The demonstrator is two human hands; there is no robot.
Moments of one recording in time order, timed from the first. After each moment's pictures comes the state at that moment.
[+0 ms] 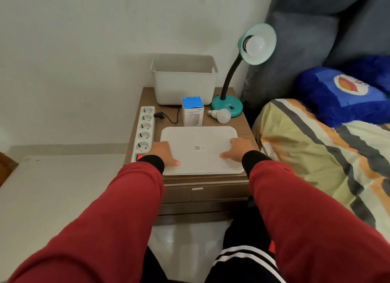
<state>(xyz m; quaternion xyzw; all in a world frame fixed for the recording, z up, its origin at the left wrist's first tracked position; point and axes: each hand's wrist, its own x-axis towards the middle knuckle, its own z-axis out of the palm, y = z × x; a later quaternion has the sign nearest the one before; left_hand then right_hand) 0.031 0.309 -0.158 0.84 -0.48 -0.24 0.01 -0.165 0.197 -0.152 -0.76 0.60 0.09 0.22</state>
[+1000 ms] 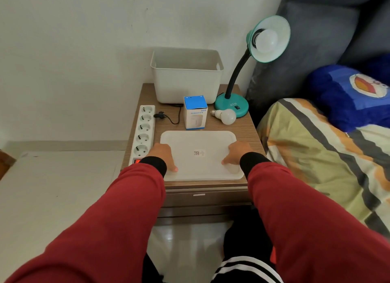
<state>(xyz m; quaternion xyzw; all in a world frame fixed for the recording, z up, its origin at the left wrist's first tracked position) 0.043 0.285 -0.164 0.84 -0.48 -0.26 -0.07 -0.137 0.168 -0.180 -0.76 0.60 0.18 0.20</state>
